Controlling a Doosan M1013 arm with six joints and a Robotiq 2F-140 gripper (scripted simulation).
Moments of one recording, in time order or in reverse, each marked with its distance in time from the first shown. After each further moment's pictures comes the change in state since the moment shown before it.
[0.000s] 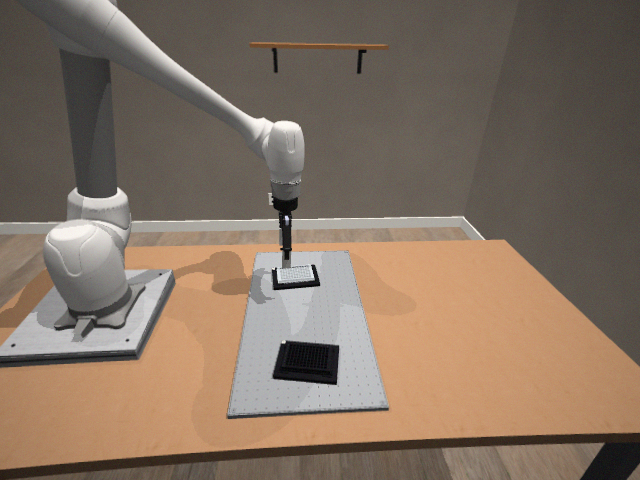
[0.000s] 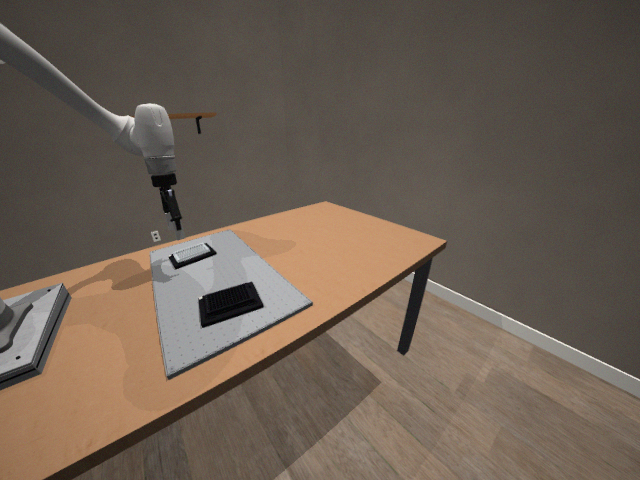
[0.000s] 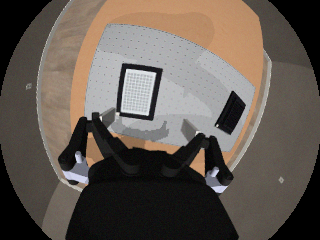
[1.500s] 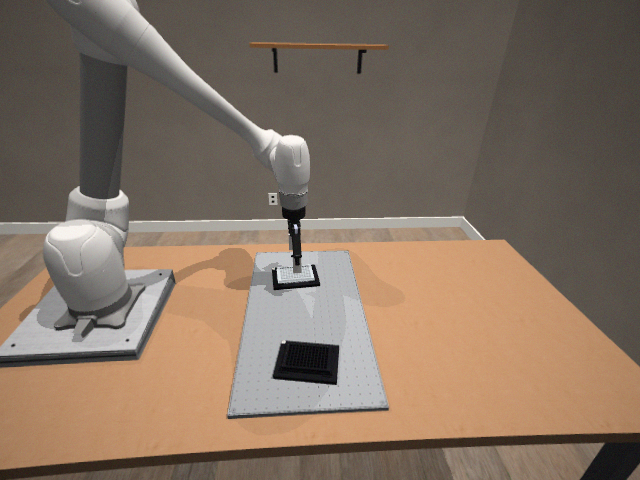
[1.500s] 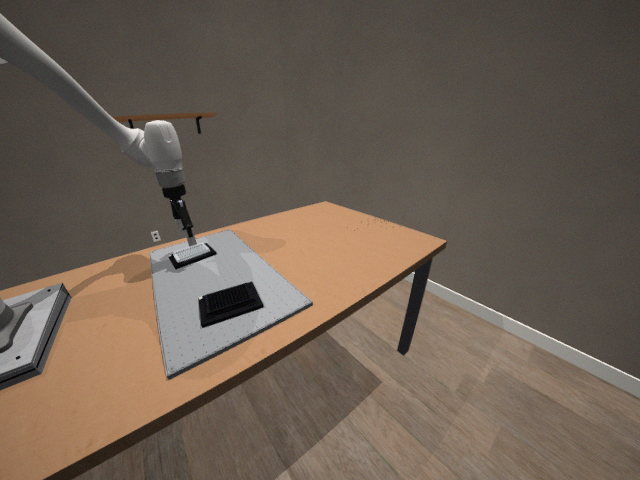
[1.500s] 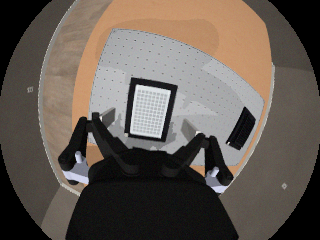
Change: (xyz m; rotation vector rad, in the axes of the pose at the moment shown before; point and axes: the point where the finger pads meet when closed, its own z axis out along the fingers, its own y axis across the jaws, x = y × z) arm 0.039 -0.040 0.044 0.034 0.051 -0.007
